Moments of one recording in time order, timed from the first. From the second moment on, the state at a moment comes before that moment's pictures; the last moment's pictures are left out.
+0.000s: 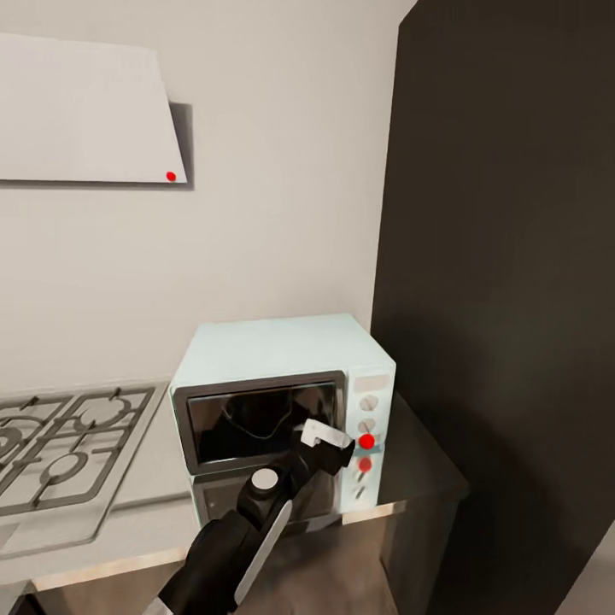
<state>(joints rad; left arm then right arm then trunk) -0.44 -0.17 -0.50 -1.22 0.08 0.35 -0.05 -0.16 -0.09 -0.30 0.03 0.27 -0.12 0.09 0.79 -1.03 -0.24</state>
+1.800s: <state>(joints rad) -0.29 -0.10 -0.47 0.00 0.54 0.07 0.02 -0.16 -0.09 -0.30 0.03 0.27 -0.12 0.09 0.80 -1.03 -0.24</state>
